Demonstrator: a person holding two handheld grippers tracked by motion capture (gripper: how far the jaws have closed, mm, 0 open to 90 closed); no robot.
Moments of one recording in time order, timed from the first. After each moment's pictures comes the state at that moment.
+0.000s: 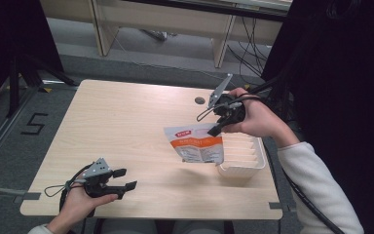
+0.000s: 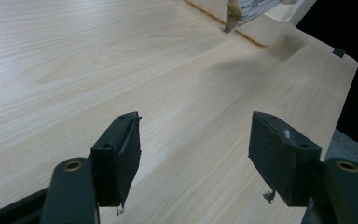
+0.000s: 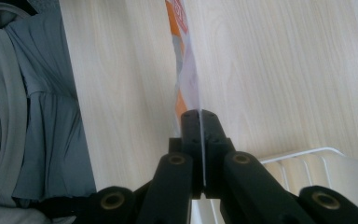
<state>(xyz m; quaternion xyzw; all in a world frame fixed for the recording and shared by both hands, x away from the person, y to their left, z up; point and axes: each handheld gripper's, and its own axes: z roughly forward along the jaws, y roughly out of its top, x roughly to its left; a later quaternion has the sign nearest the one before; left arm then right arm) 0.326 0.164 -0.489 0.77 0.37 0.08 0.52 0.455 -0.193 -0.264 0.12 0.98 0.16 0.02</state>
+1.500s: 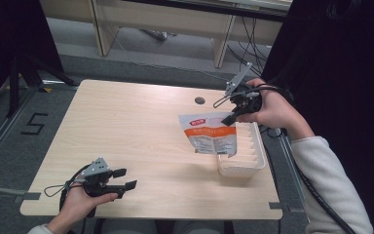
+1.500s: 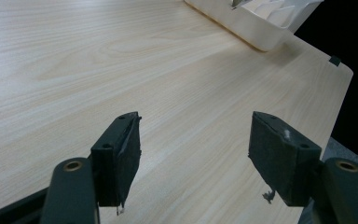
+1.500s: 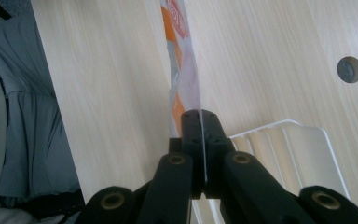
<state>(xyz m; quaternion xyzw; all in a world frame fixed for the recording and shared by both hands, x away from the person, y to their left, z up) 0.327 0.165 -0.490 0.76 0.38 0.07 0.52 0.471 -0.229 -0.244 0.15 0.97 0.17 0.04</state>
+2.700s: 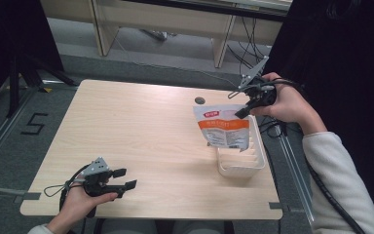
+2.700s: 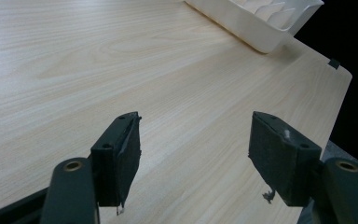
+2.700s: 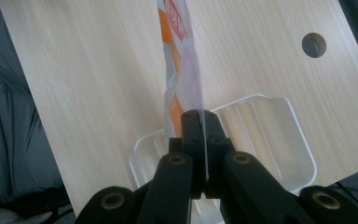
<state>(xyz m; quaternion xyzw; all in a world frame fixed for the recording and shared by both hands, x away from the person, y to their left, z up) 0.328 0.166 -0.490 0.76 0.38 0.07 0.53 0.485 -0.265 -0.233 0.19 0.97 0.17 0.06</state>
